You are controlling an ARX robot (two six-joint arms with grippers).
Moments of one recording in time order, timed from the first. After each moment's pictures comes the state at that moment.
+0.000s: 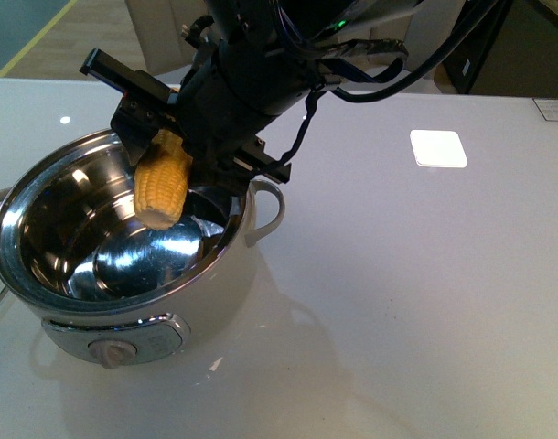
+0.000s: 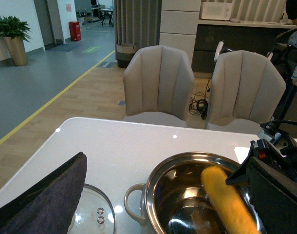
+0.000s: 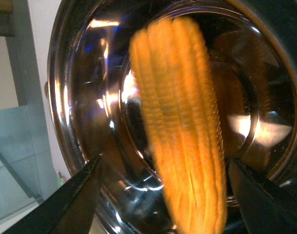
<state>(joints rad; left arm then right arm) 0.00 0.01 0.01 0.00 0.00 -0.01 0.65 2.27 1.50 -0.11 -0.35 0.77</state>
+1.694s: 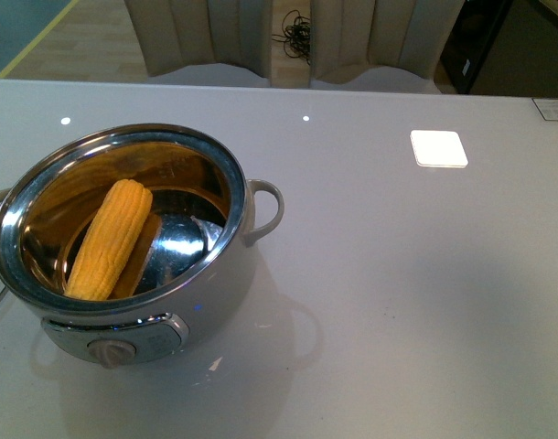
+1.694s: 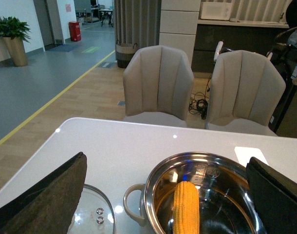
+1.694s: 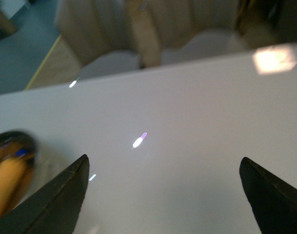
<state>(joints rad) 0.00 0.01 0.01 0.00 0.00 -0.01 0.01 0.96 0.29 0.38 -0.11 0.21</state>
